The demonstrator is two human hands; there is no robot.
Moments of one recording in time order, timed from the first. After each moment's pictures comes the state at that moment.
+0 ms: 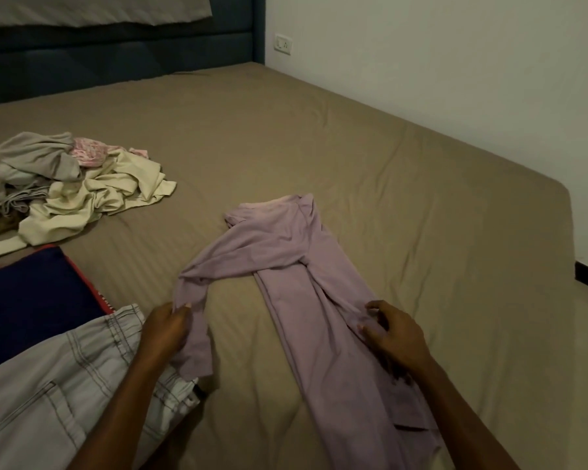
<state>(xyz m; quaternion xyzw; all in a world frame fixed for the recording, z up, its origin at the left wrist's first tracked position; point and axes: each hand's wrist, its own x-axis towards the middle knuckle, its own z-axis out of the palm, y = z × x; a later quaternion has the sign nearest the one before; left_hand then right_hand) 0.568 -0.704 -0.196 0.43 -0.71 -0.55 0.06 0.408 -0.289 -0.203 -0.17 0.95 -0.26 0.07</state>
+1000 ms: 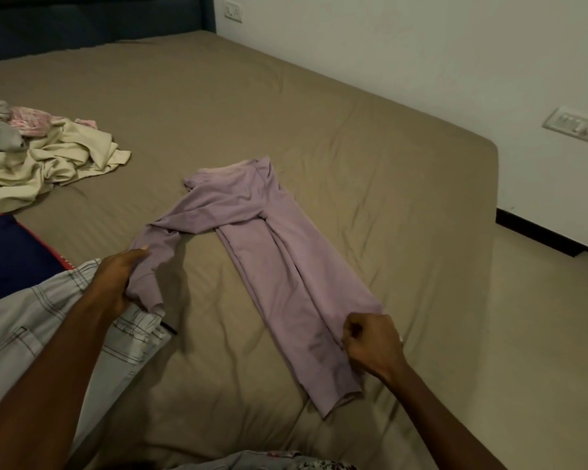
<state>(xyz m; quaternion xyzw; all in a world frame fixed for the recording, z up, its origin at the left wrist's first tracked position) 0.581 -0.715 -0.167 0.39 -0.57 -0.72 0.01 0.562 -0.234 -0.188 -0.14 0.97 -0.20 -0.03</state>
